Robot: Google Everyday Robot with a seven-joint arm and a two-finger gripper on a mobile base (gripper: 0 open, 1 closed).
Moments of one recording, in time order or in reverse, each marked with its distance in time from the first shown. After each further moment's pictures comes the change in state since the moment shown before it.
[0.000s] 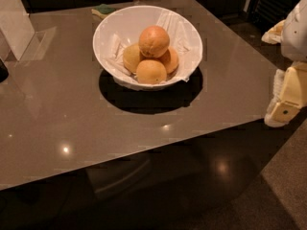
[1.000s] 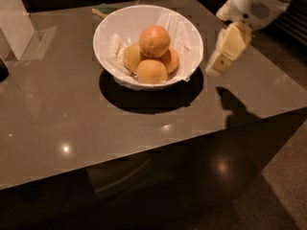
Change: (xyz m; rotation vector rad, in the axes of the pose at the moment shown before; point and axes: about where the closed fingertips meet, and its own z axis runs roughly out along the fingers) arm -0.093 -0.084 0.034 -0.053 -0.253 0.056
